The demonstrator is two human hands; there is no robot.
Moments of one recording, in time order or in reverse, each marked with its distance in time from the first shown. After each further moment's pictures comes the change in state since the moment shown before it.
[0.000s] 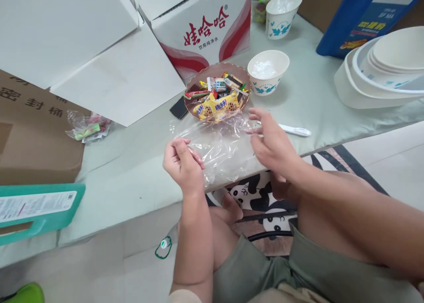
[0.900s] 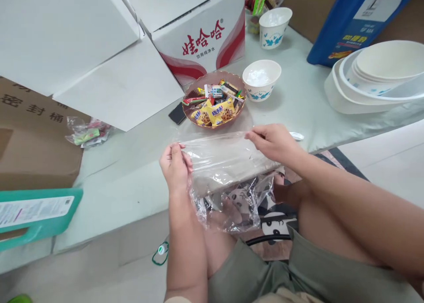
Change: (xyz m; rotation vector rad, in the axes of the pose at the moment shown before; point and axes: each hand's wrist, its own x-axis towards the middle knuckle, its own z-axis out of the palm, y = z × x) left_hand 0.026 -0.016 -0.021 0.015 -0.102 -0.287; right_hand 0.023 0.009 -0.026 -0.264 -0.246 0.116
